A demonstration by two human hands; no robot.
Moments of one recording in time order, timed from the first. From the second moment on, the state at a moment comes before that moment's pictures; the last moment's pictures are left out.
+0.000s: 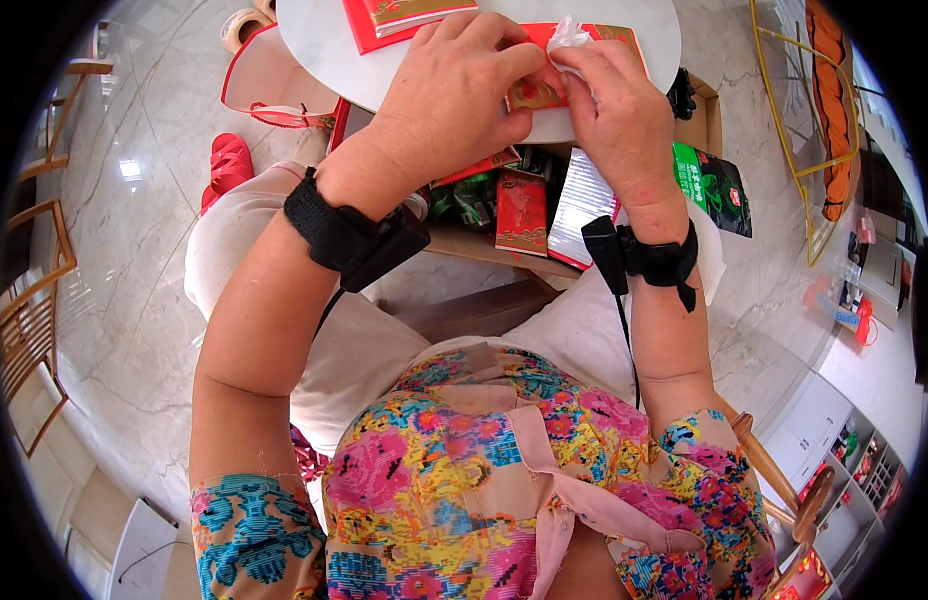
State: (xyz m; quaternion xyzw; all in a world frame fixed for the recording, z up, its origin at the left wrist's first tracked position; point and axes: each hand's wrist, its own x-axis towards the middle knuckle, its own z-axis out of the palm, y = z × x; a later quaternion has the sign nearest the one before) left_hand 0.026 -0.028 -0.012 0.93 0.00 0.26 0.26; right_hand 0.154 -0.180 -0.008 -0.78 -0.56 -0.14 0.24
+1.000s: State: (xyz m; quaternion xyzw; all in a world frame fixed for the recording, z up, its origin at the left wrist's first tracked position) left_hand 0.028 -0.031 -0.011 0.93 0.00 0.27 0.25; right_hand 0.160 -0.184 -0.011 -0.78 -0.56 -0.19 0.20
